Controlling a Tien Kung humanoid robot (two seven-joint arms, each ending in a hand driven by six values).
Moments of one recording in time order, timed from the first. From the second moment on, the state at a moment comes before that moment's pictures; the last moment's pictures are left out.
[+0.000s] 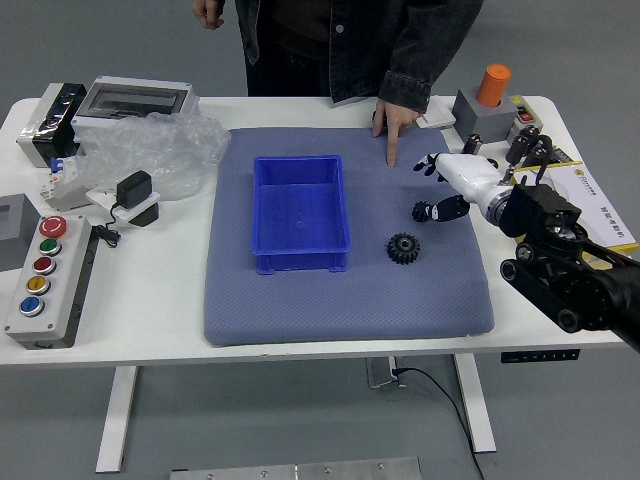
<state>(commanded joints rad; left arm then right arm) 0.01 0.08 -1.32 -0.18 0.96 -0.11 0.10 0.73 -0.33 0.67 0.88 -1.87 -0.08 -0.09</state>
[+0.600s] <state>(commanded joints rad) 0.01 0.08 -1.32 -0.18 0.96 -0.11 0.10 0.74 -0.27 0.66 0.74 -1.82 -0.08 -0.07</state>
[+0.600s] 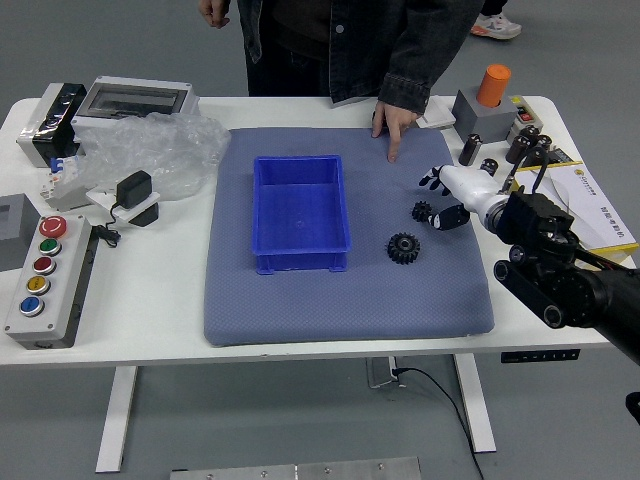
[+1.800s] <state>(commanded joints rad) 0.01 0.08 -1.31 -0.18 0.95 -0.11 0.10 0.74 -0.23 0.65 0.70 -1.78 -0.09 -0.07</state>
